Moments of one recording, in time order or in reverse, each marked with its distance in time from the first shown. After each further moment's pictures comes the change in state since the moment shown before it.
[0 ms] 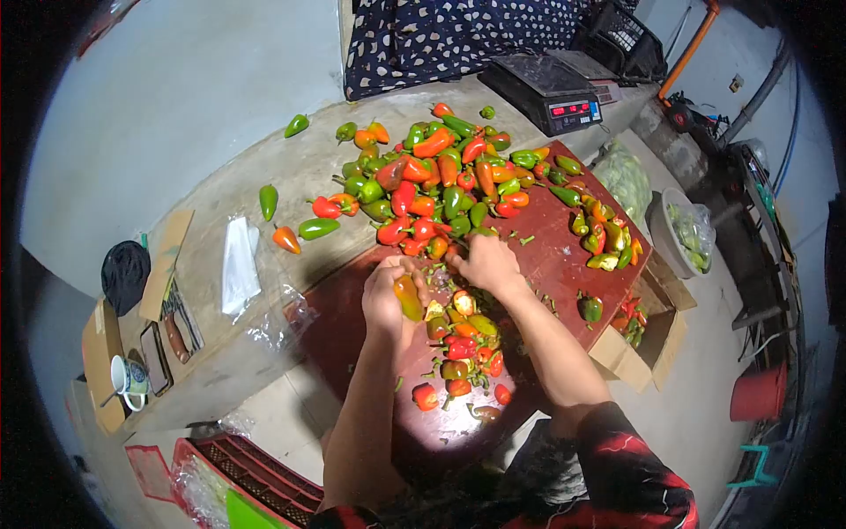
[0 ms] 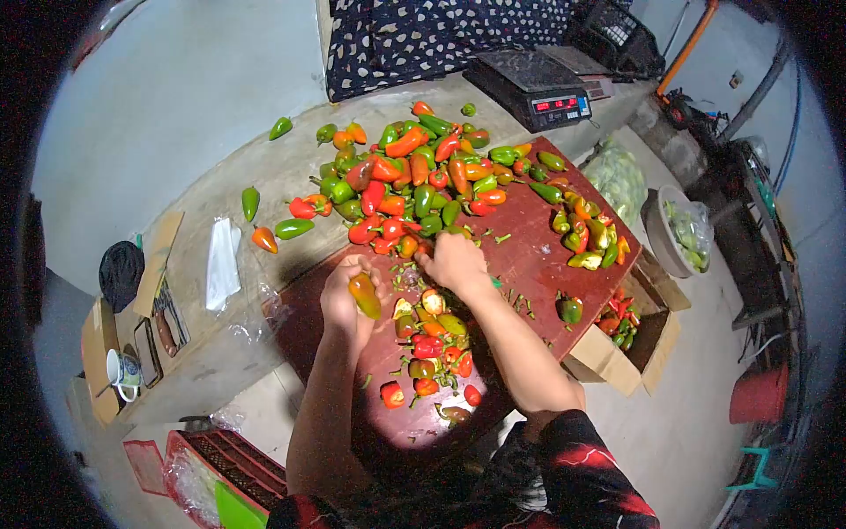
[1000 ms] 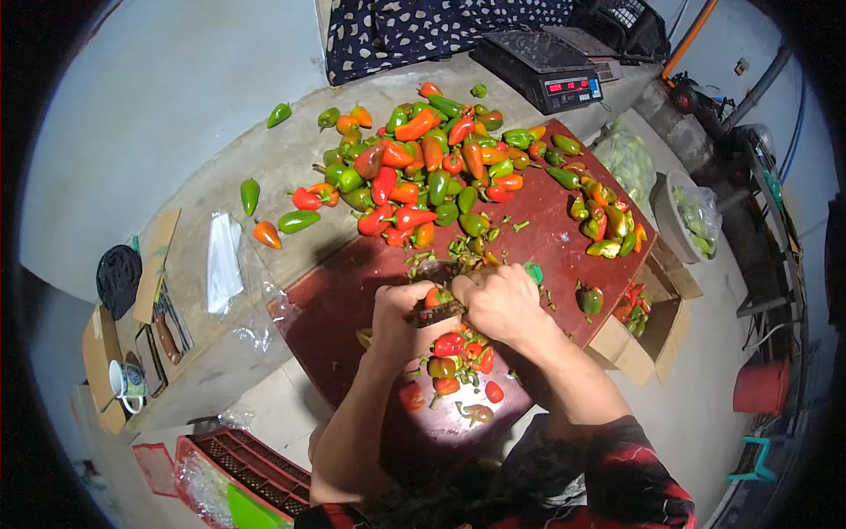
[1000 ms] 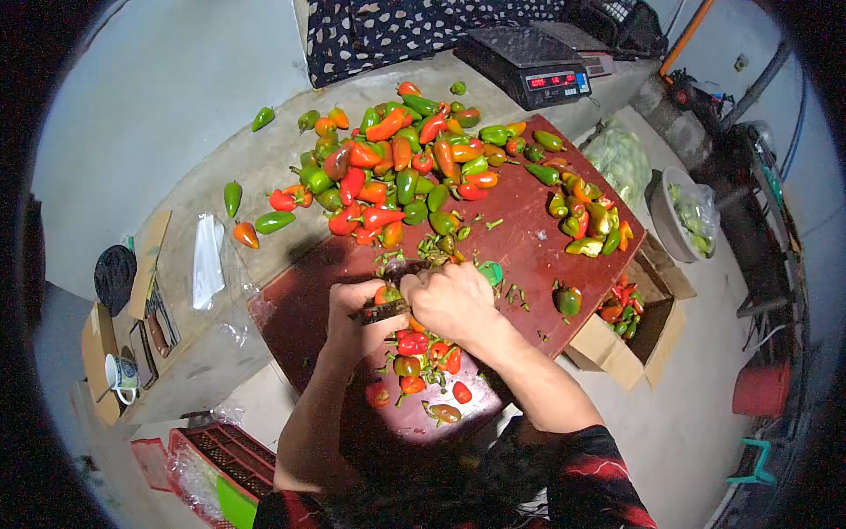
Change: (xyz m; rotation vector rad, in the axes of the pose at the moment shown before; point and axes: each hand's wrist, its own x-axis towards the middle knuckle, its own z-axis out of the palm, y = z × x) left_hand -0.022 -0.014 0.026 1.131 -0.299 0.470; right_hand -0.087 -0.005 -0.050 -0.276 0.182 -0.616
